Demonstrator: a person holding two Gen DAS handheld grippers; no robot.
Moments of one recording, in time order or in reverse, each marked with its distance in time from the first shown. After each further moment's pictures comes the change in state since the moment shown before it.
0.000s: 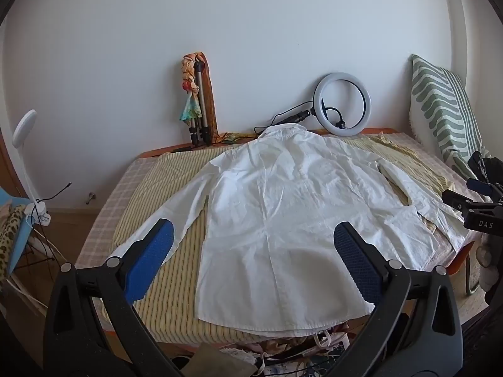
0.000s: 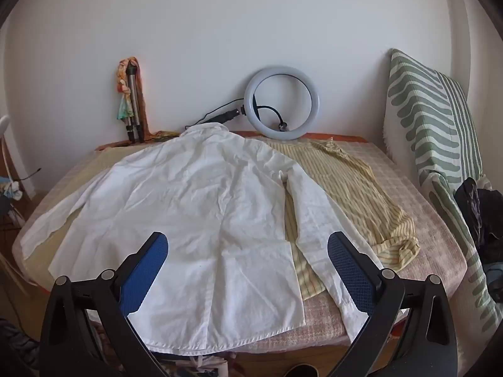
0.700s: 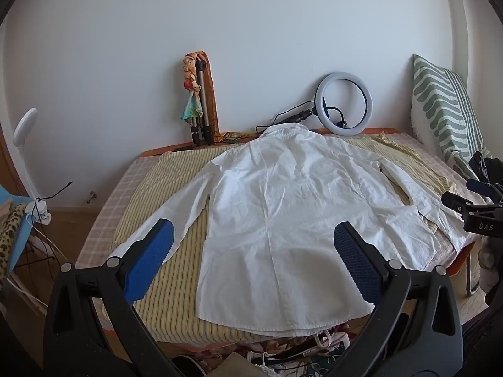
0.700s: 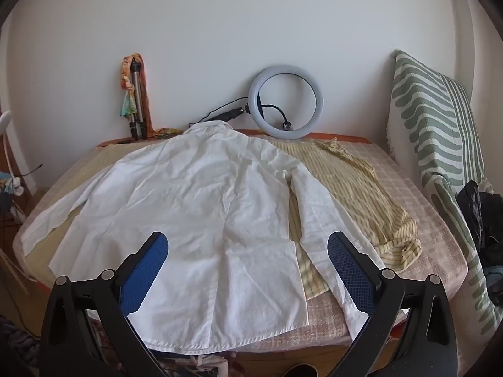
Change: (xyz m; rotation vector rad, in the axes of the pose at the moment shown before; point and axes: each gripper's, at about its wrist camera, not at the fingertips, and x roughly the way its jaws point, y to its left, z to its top) left arm 0.002 -0.002 0.000 0.012 -0.002 0.018; right arm 0.002 0.003 -0.001 -0.013 0.005 0.001
